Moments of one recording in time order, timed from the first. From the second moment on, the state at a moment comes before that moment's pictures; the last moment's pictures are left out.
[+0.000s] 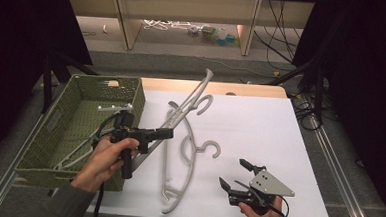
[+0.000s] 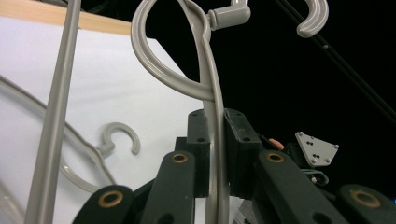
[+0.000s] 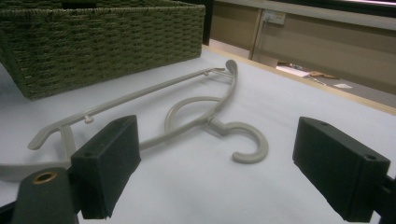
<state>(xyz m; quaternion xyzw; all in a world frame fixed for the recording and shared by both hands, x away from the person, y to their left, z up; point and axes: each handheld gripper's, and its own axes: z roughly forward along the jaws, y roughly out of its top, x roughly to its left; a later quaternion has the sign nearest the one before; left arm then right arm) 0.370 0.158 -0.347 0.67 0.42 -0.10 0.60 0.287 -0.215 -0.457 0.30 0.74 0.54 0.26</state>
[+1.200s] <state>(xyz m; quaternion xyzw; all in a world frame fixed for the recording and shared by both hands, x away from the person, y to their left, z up) 0.350 0.328 -0.326 0.64 0.49 -0.01 0.59 0.289 -0.213 -0.459 0.30 0.74 0.54 0.26</state>
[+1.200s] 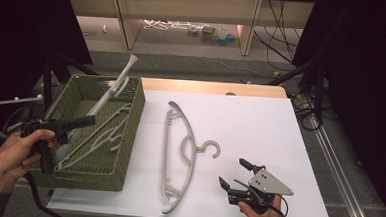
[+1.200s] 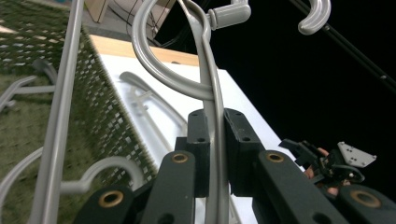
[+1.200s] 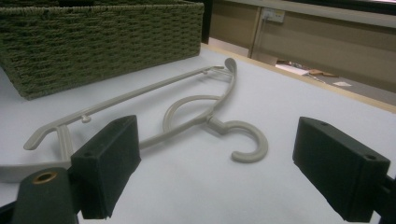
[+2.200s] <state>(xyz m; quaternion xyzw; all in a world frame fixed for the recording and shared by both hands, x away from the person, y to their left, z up) 0.371 0.363 -0.357 0.73 0.50 -0.02 0.47 0.290 -0.212 -0.459 0.30 0.74 0.54 0.26</state>
